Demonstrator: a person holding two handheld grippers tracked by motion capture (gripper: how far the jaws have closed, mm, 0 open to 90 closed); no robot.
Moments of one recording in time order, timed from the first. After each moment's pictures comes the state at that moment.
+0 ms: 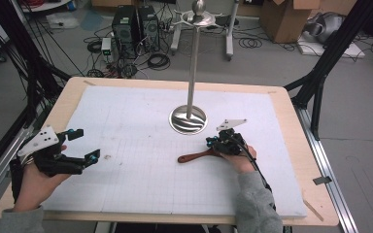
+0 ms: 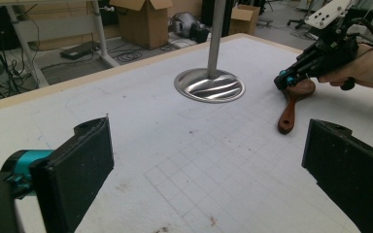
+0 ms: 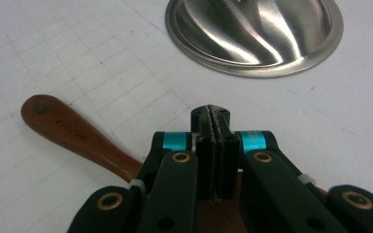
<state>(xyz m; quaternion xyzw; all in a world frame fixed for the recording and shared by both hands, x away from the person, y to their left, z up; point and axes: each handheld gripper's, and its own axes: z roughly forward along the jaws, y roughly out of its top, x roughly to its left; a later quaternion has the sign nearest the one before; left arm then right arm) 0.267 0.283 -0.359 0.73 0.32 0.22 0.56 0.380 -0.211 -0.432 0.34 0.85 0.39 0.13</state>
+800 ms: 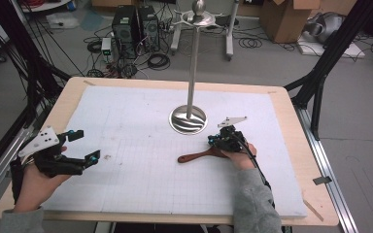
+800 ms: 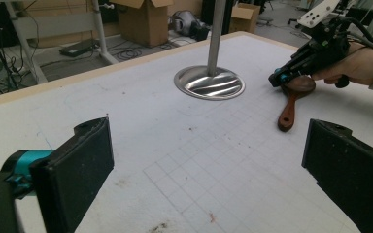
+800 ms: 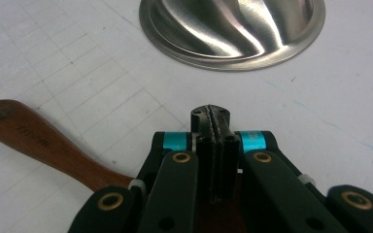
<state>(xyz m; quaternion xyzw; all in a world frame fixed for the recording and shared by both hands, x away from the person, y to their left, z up) 0.266 0.283 -0.361 0.73 0.32 0.21 0.56 0.393 -0.215 -0.438 0.36 0.84 0.38 0.13</state>
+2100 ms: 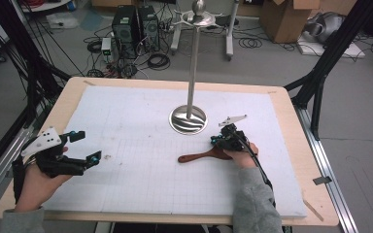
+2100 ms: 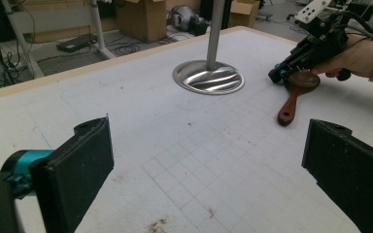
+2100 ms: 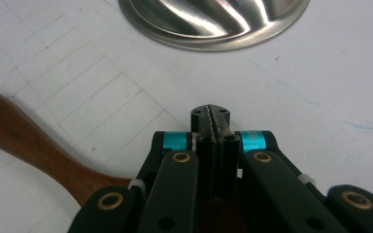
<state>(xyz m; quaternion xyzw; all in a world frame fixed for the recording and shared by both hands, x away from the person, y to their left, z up) 0.270 0.280 -0.364 0.74 0.32 0.21 0.56 0.396 -0.220 -0.438 0.38 0.85 0.35 0.12</state>
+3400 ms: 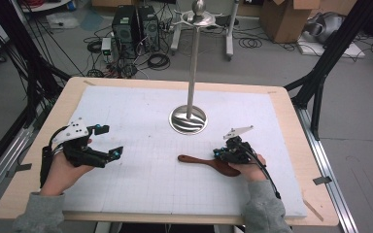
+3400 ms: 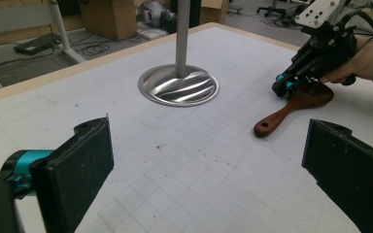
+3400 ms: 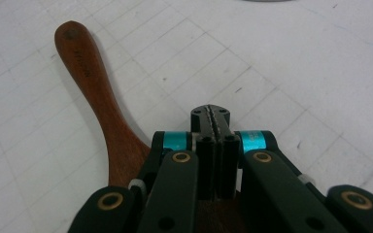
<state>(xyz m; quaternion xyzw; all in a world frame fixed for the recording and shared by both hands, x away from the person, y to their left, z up) 0.303 0.235 -0.367 0.76 0.28 0.17 0.56 0.356 -0.233 -0.437 0.35 0.86 0.36 0.08</state>
